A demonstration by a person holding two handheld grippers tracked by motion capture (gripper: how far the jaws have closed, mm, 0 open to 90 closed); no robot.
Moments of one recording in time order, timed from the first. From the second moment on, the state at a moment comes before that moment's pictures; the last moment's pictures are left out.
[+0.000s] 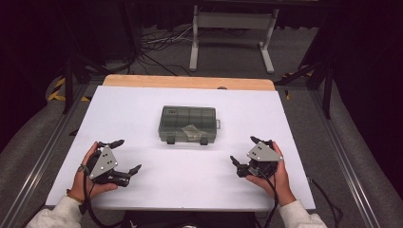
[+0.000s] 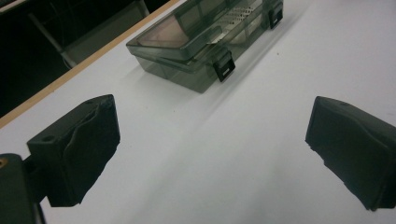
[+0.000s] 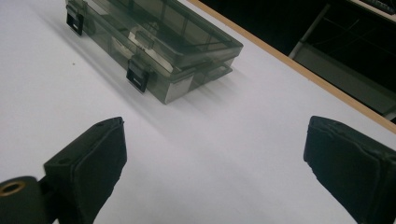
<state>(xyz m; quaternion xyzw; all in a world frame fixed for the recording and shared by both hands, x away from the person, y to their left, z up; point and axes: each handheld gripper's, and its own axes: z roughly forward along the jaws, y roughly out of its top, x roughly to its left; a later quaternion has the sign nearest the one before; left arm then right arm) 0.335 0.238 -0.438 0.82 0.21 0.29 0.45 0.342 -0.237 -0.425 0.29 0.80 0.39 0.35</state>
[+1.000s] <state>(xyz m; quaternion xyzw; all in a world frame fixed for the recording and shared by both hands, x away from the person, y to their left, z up) 0.335 0.255 -0.449 0.81 0.26 0.28 0.45 0.323 -0.262 -0.447 0.31 0.80 0.38 0.35</state>
